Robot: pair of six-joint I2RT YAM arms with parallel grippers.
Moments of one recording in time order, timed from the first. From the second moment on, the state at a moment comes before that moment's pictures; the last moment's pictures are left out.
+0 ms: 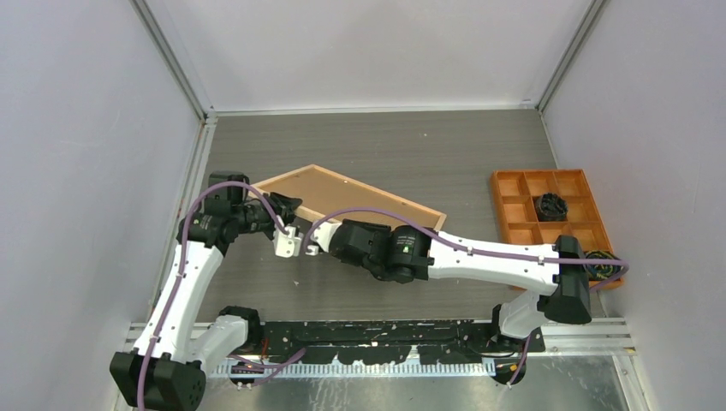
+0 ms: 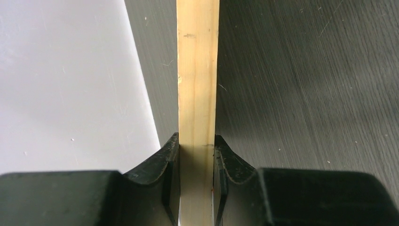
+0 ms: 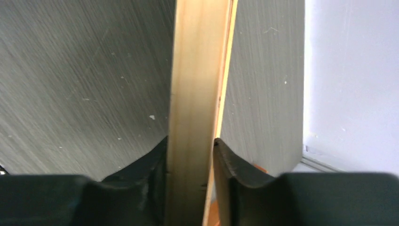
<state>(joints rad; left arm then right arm) -0.14 0.94 0.94 -0.83 0.80 1.82 1.33 1.52 1.38 -0.79 0.64 -0.32</state>
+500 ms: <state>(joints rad) -0.11 0.91 1.02 -0.57 0.82 1.29 1.29 1.58 1.65 -0.91 0.49 -0.19</state>
